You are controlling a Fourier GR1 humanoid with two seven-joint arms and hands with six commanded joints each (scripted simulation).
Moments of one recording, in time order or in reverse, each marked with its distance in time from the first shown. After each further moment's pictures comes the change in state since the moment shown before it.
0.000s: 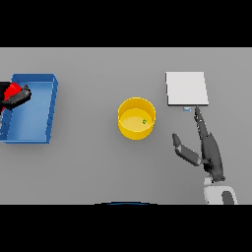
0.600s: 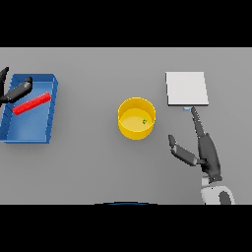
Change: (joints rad) left arm -0.001 0.009 0.032 -0.019 0.069 -0.030 -0.082; right arm 0.006 -0.006 0.035 -0.022 0.081 -0.023 0.059
